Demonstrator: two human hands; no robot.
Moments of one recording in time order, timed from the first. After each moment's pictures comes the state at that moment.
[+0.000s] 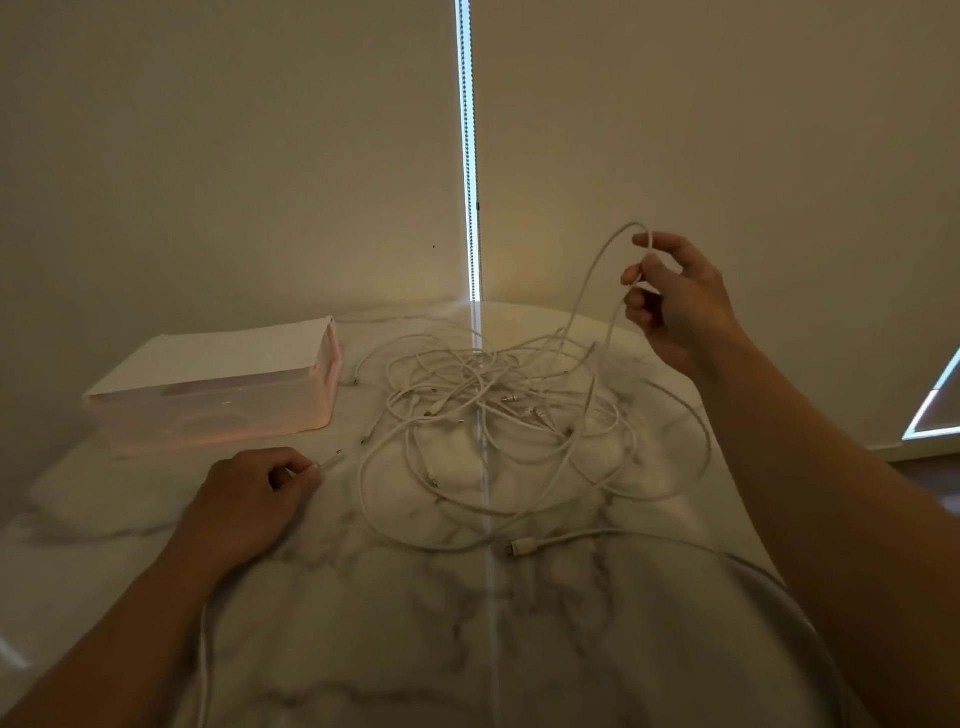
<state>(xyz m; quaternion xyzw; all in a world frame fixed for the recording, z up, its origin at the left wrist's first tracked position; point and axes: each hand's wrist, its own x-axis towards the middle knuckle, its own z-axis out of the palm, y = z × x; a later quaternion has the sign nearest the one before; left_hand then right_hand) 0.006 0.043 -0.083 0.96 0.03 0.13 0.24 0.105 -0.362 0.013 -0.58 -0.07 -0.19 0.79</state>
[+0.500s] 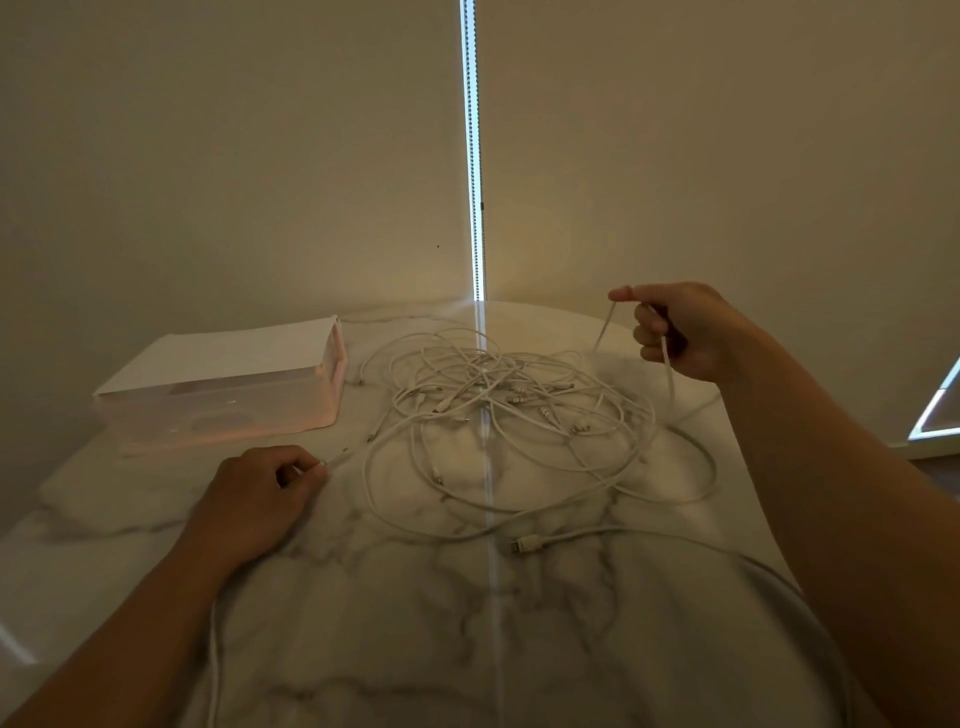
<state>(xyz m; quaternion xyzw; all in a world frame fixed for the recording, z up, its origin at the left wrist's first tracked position) 0.006 0.043 -0.082 0.96 0.03 0.14 0.24 0.106 -0.378 0.010 -0.69 0.02 0.01 0.72</state>
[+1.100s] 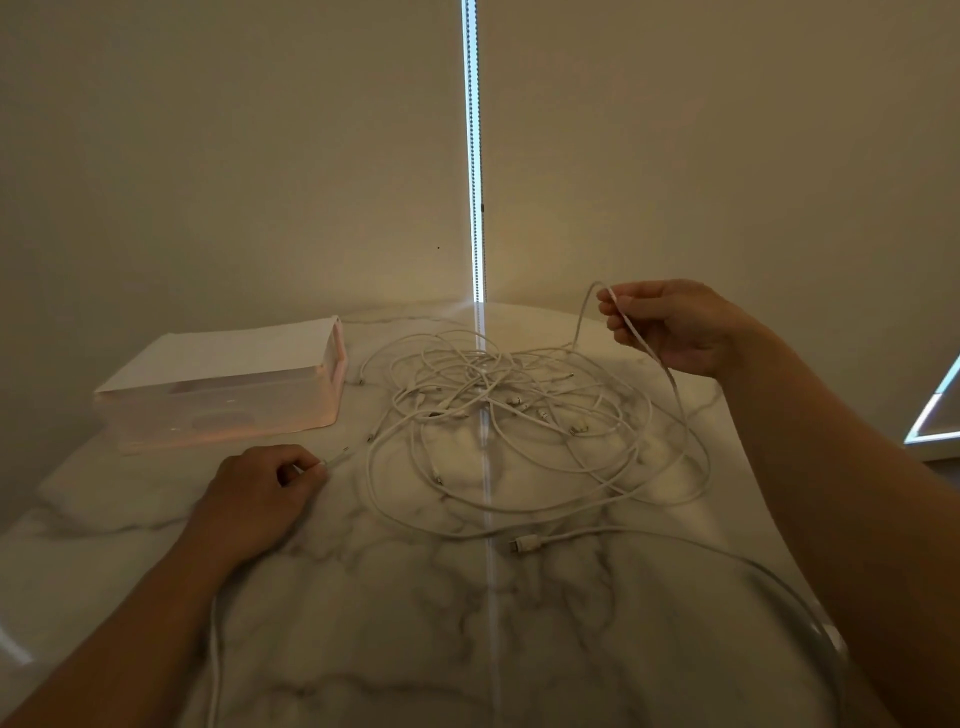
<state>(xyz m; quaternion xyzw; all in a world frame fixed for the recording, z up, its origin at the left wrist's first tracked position) 0.007 0.043 -0.082 0.96 0.03 0.14 0.25 0.102 -0.374 0.017 -0.65 -0.08 0.04 0.75</state>
